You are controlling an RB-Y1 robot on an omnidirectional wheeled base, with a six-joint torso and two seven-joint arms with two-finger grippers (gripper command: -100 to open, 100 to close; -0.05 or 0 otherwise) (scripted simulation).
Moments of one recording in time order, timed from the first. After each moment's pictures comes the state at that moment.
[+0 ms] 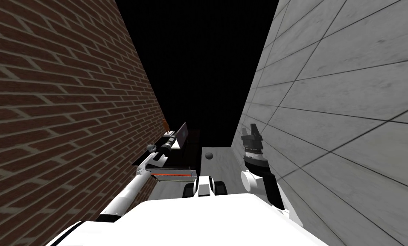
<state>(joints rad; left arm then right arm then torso) -0.12 0.51 -0.09 -1.42 -0.10 -0.07 0.11 0.48 0.00 -0.03 -2.30 -0.04 -0.49 0.13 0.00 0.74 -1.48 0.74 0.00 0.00</state>
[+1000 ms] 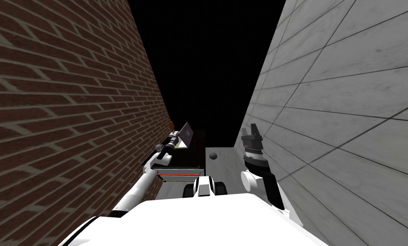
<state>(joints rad) -0.14 0.42 -0.08 -1.41 0.03 -0.07 0.24 0.48 0.00 -0.03 -2.30 -0.04 -0.49 0.13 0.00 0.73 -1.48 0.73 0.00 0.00</state>
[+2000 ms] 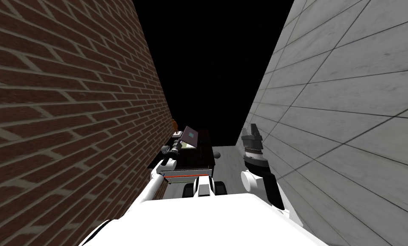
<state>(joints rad) -0.11 0.26 -0.06 -1.25 0.17 -0.21 0.36 0.48 0.00 -0.03 -2.30 -0.04 -0.49 0.13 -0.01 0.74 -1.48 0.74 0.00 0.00</state>
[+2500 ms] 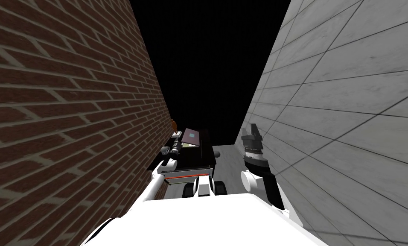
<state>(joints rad) -0.13 0.25 -0.05 -1.21 0.20 -0.24 0.41 0.48 0.00 -0.03 -2.30 -0.04 -0.49 0.13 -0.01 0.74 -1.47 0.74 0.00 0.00</state>
